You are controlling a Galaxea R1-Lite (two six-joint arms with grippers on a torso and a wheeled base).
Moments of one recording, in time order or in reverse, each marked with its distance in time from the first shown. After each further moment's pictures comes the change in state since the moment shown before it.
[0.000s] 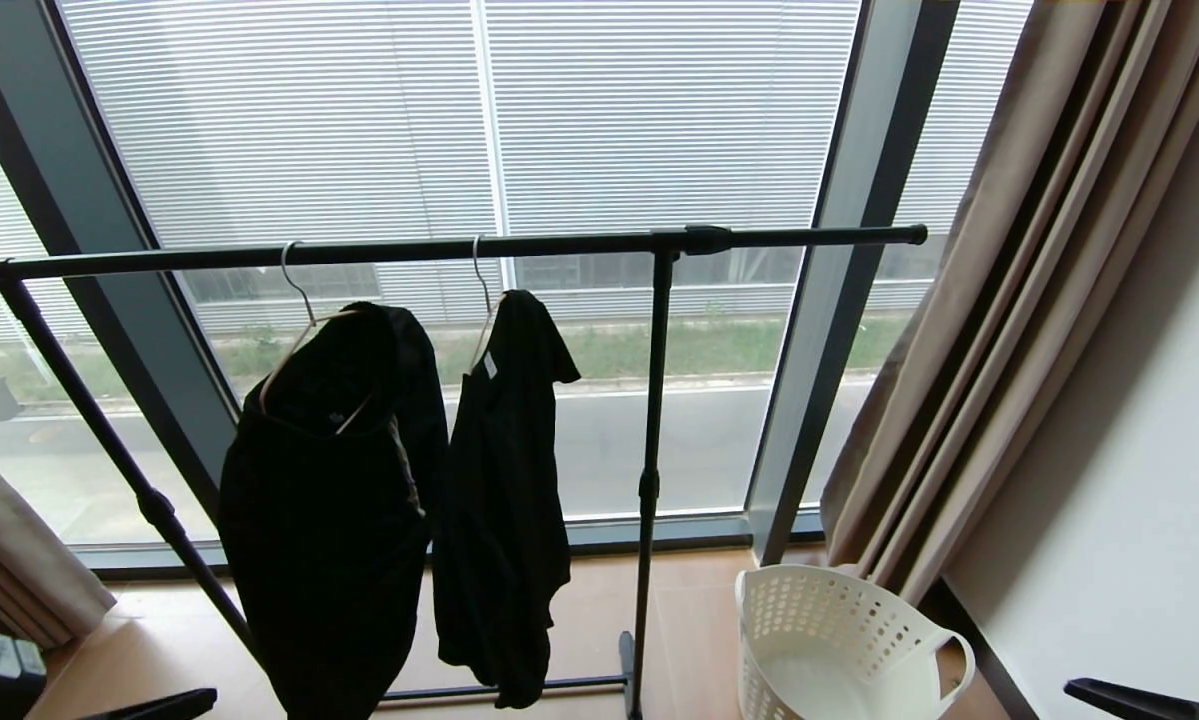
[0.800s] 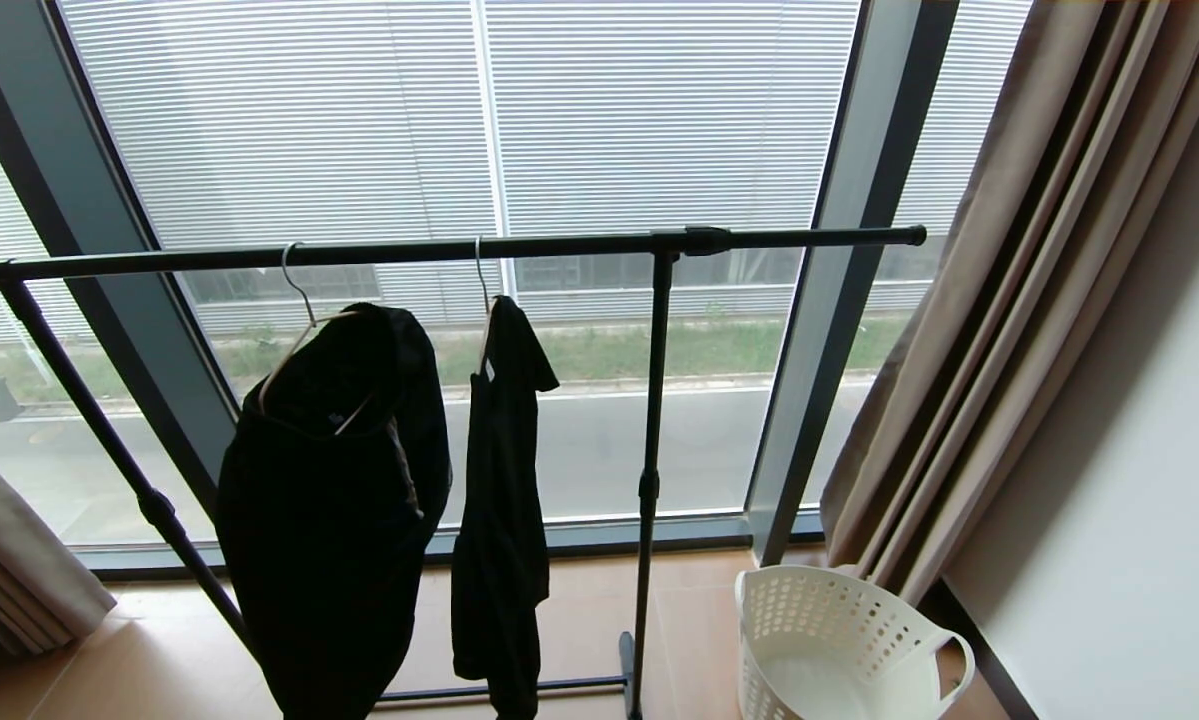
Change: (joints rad) left arm 0.091 -0.561 0.004 0.338 0.008 -0.063; right arm -0.246 -0.550 -0.004 0.327 0.008 0.089
